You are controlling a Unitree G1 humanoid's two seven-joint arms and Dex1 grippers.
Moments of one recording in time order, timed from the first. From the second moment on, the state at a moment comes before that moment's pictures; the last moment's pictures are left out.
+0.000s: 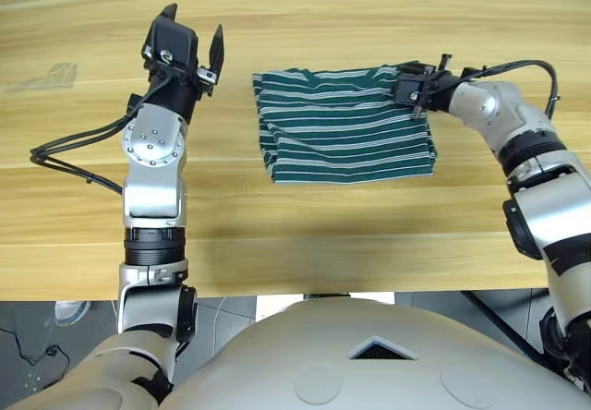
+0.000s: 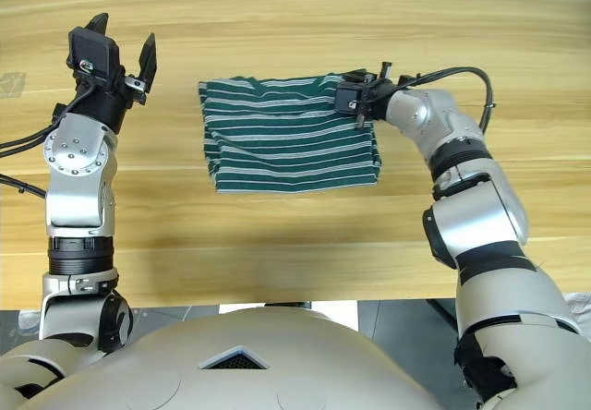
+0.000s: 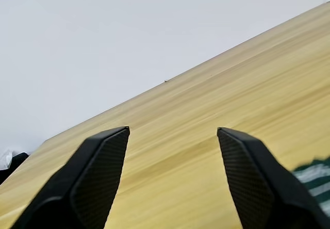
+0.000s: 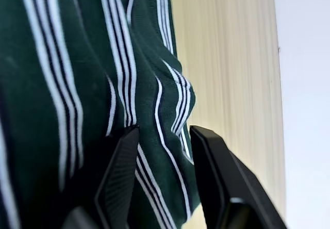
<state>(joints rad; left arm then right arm) -0.15 0.36 0.03 -0.05 0.03 0.13 -0.21 -0.82 -0.47 0.52 1.25 -0.57 -0.56 0.36</state>
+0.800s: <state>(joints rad) 0.18 0.30 0.03 -0.43 0.03 0.17 -0.23 0.09 -0.91 0.52 -0.20 0.12 -0.28 1.08</state>
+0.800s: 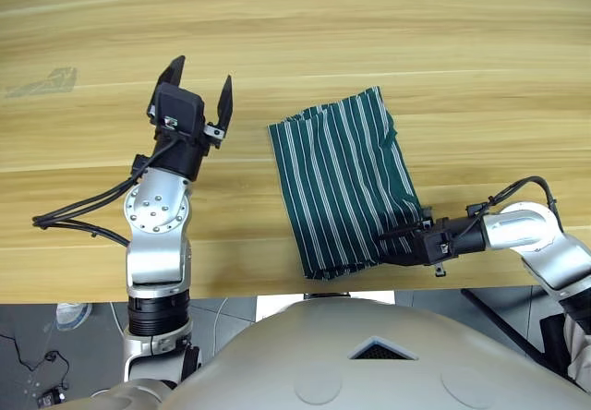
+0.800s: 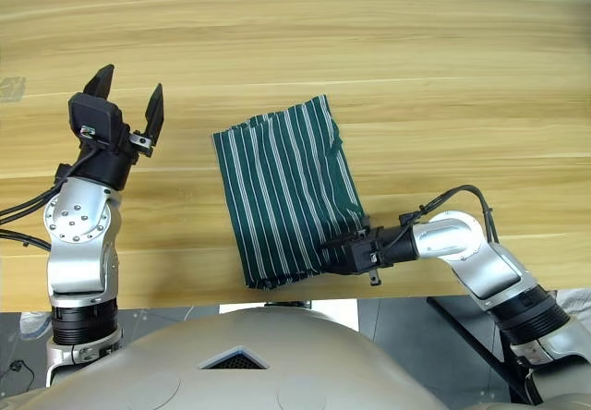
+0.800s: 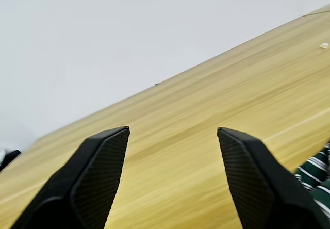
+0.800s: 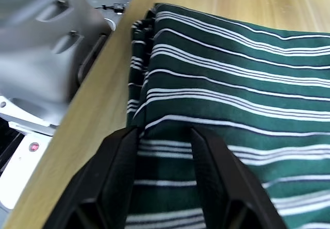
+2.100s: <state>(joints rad) 0.31 0.54 0.12 -0.43 0.08 -0.01 -0.40 0.19 -0.64 0.22 -0.14 0.31 -0.44 0.97</state>
